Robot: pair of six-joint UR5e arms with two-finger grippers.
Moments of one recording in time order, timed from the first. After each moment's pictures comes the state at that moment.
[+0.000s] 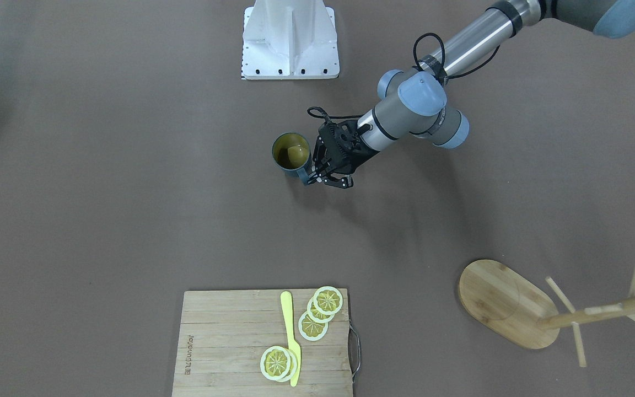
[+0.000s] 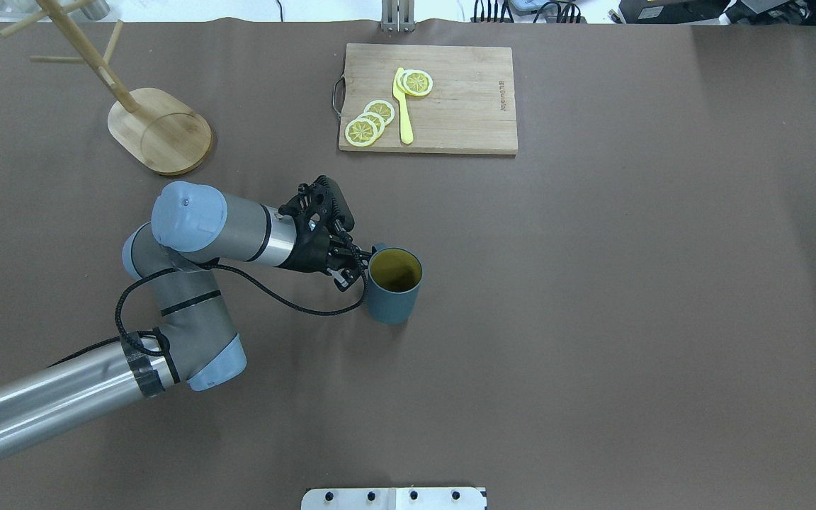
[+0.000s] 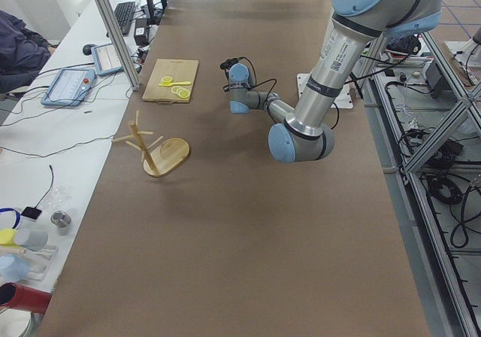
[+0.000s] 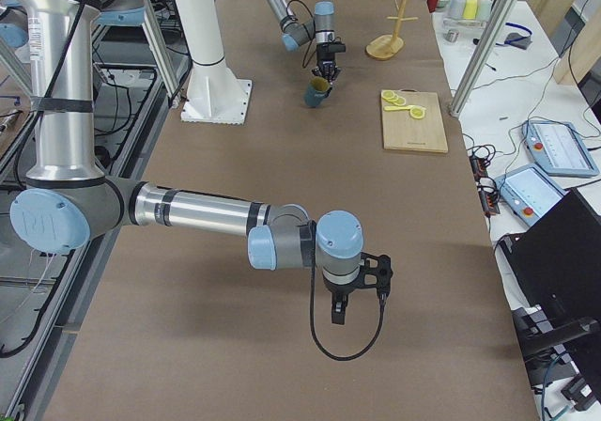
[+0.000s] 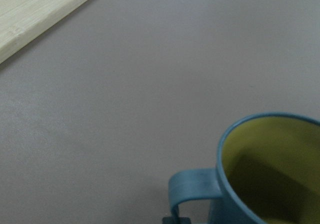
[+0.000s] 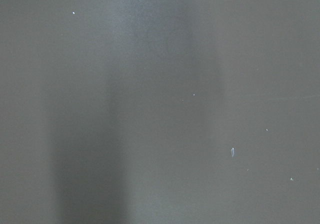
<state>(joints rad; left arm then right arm) -0.56 -2.17 -1.34 -2.68 -1.99 -0.41 1.62 -1.61 1.52 -1.36 2.31 0.16</state>
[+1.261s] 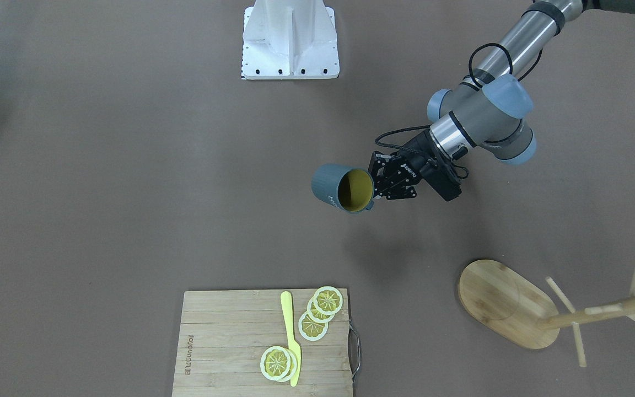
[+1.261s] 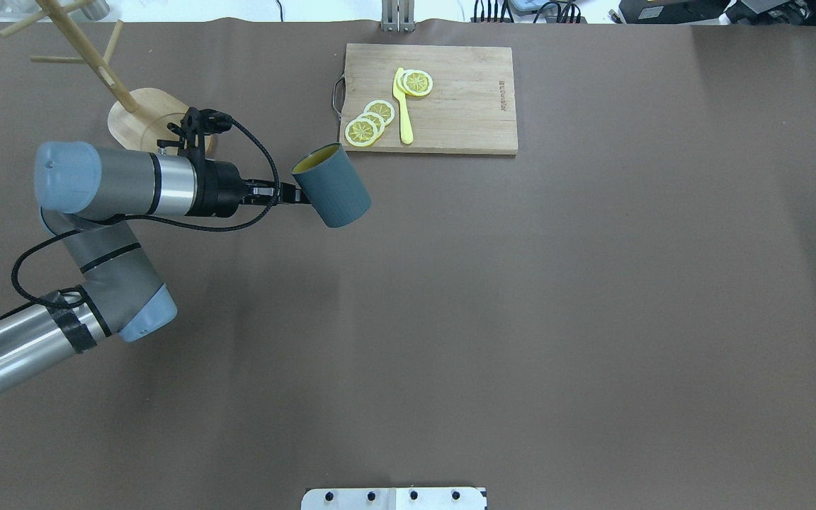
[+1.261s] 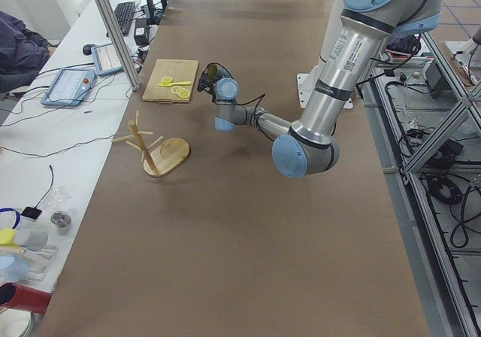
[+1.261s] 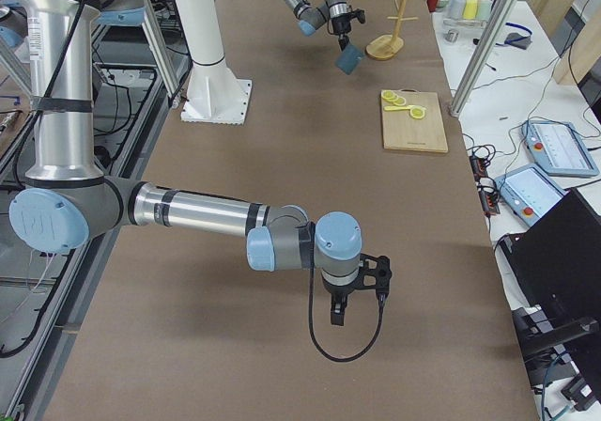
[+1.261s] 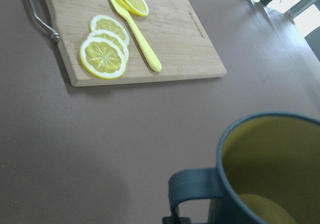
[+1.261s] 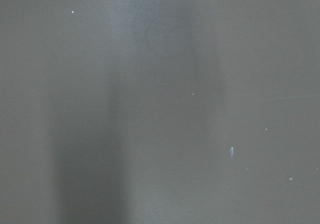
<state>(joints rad) -0.73 -2.05 -1.35 -2.98 -2.01 -1.38 1.62 -1.62 1.52 -1.35 2.31 0.15</state>
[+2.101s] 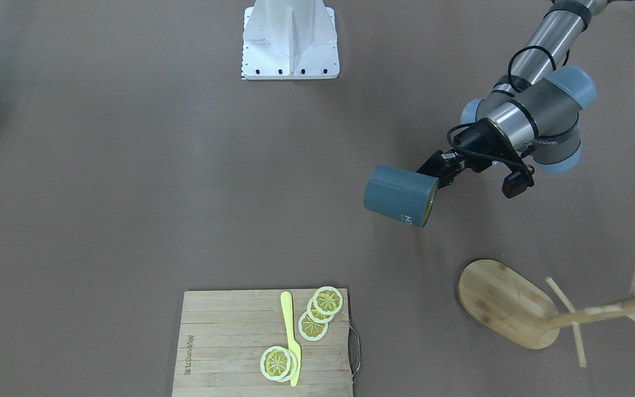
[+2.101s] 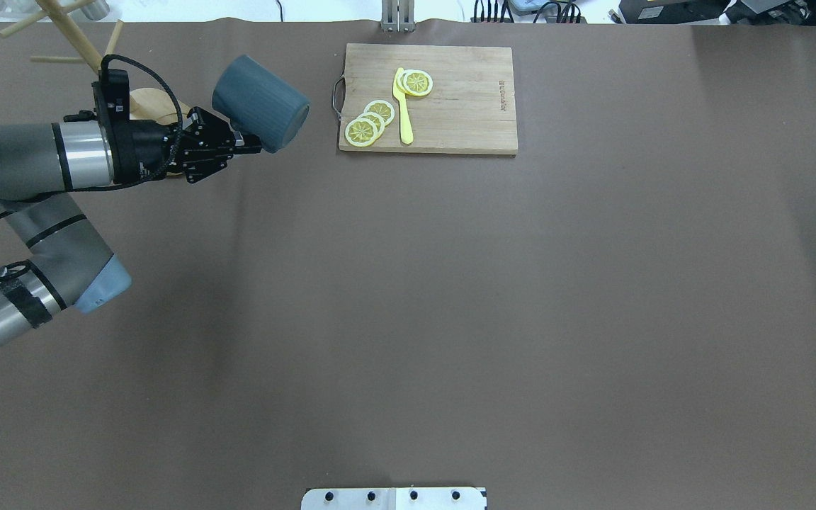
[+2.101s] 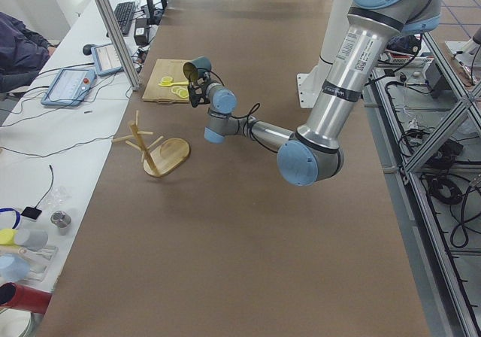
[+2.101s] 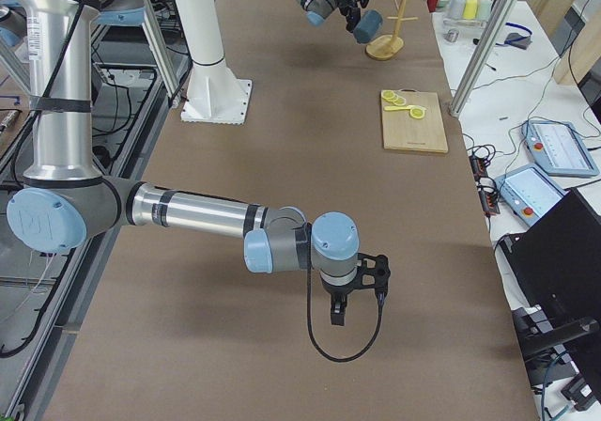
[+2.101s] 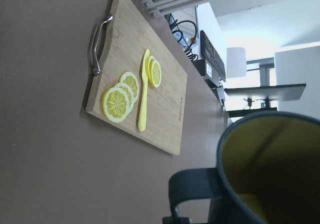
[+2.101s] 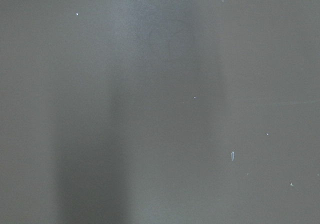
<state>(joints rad) -0.82 -2.00 -1.33 -3.30 -1.92 -2.05 1.62 -1.63 1.52 -1.31 2.31 0.15</state>
